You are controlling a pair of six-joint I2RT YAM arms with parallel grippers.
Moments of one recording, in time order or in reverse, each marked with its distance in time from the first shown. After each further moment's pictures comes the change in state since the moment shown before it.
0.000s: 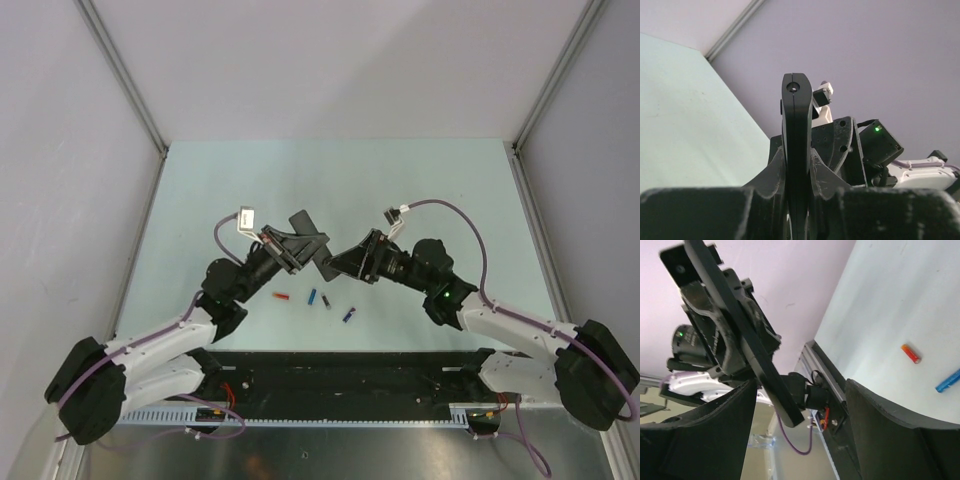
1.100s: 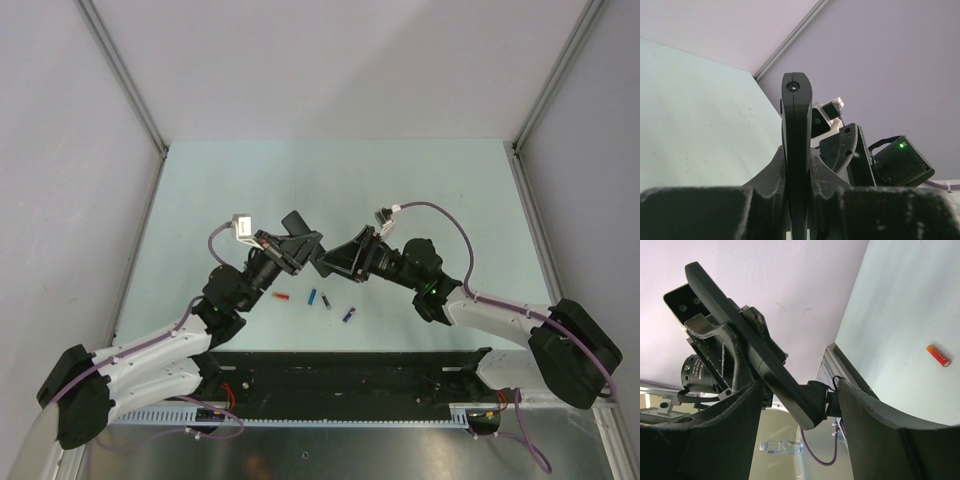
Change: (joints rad) left arm -0.107 -0.095 -0.006 -0.153 -0.316 0.174; right arm 0.011 0.151 -0.003 0.211 0.000 0.176
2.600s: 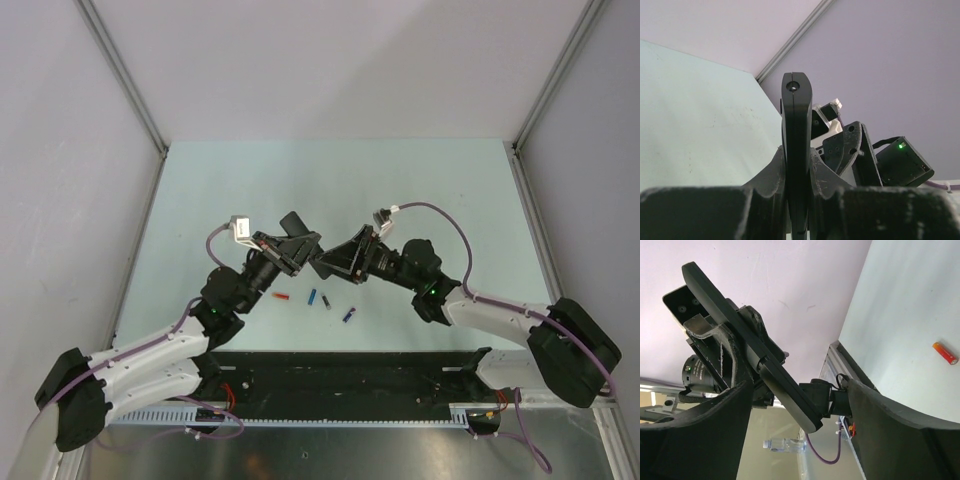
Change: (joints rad) left arm -0.017 -0.029 0.000 -0.027 -0.025 0.017; right arm 0.009 0.023 0.000 0.027 -0.003 0.024
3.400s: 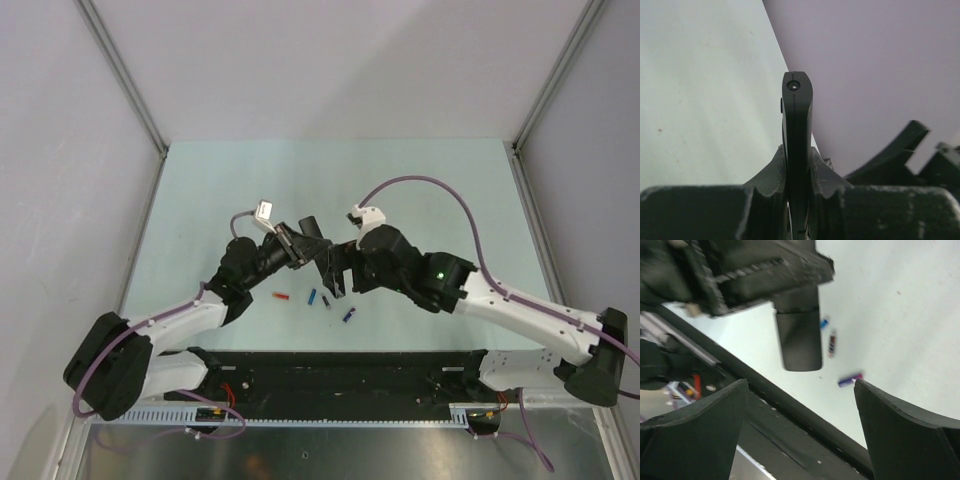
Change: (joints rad) left arm 0.224 0.286 0.054 -0.043 0.399 -0.298; right arm 0.265 -0.103 0.582 -1.282 0.541 -0.694
